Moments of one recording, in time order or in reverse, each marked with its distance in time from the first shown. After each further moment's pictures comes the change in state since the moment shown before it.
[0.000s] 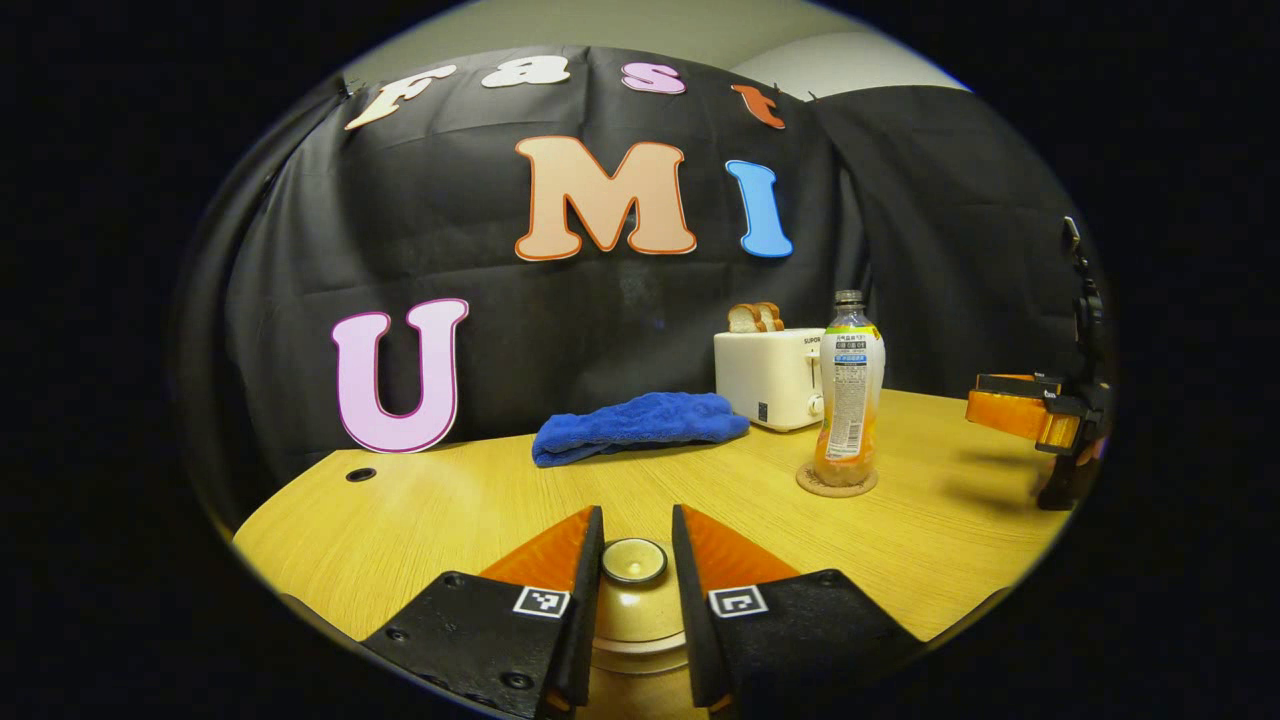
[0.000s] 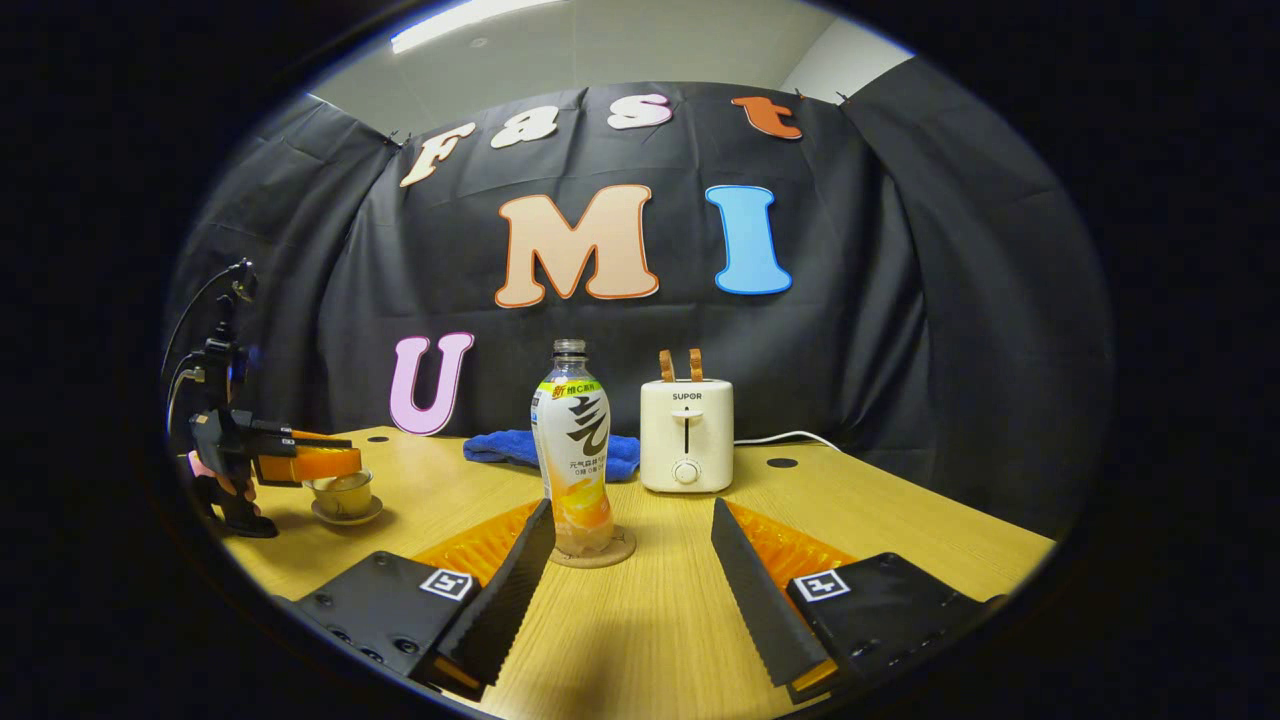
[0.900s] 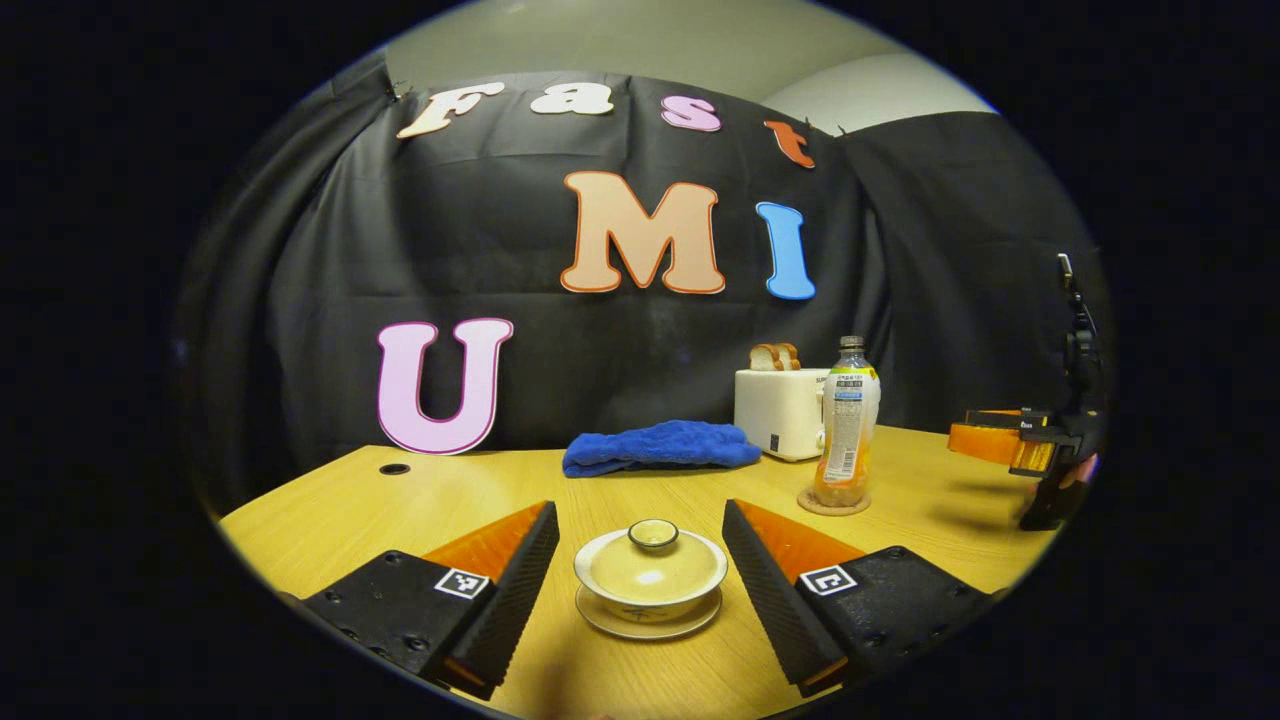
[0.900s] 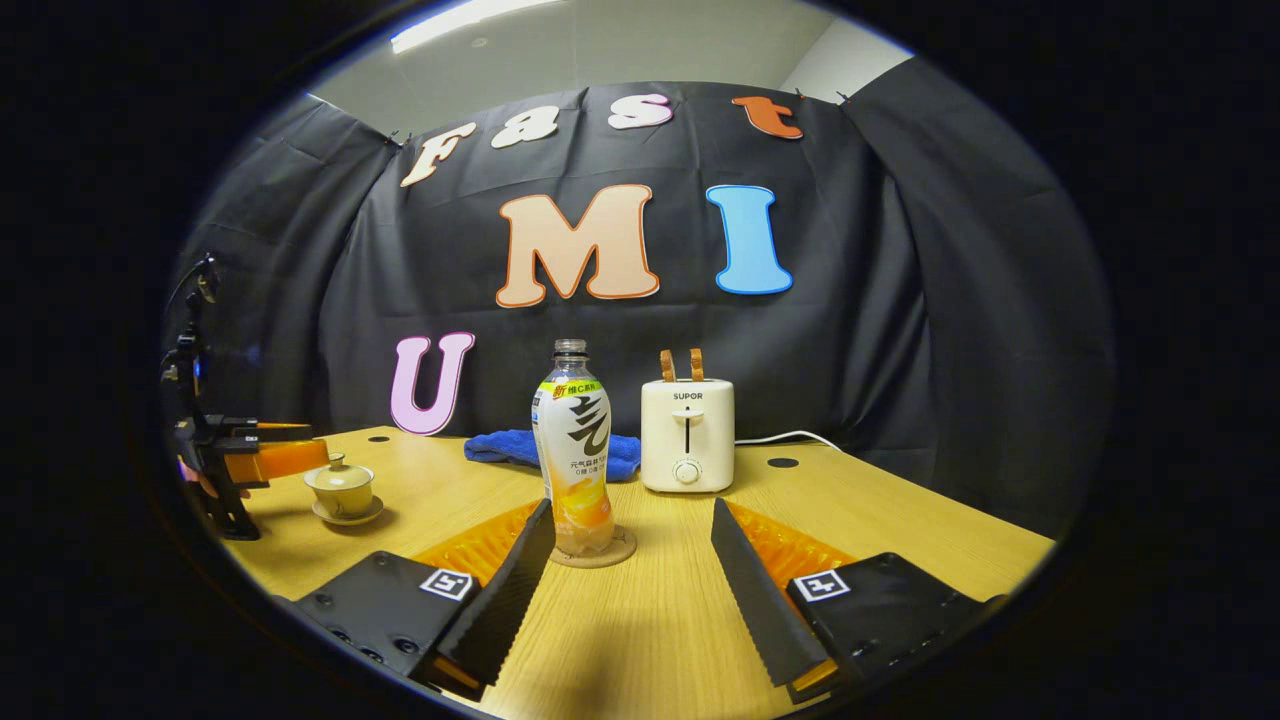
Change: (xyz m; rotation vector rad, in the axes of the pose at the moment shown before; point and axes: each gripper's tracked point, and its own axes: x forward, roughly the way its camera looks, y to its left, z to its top) left arm -0.054 0.015 0.010 -0.076 -0.105 0.094; right arm 0.000 0.000 0.001 0.000 0.001 0.002
